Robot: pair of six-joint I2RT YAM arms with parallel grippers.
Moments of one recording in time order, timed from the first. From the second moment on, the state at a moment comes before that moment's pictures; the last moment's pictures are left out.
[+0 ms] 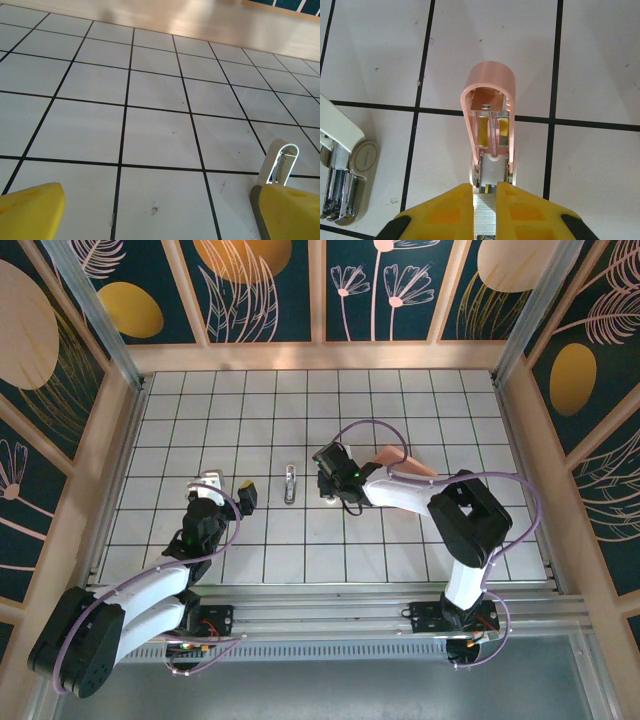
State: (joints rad) left arm -0.43 1.00 0.14 0.55 -0.27 -0.33; right arm 0.81 1.79 1.09 -0.27 0.22 0.63
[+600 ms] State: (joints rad) left arm -0.43 1.00 0.15 0.55 -0.27 -0.33; right arm 0.81 1.81 1.09 -0.27 0.21 0.64
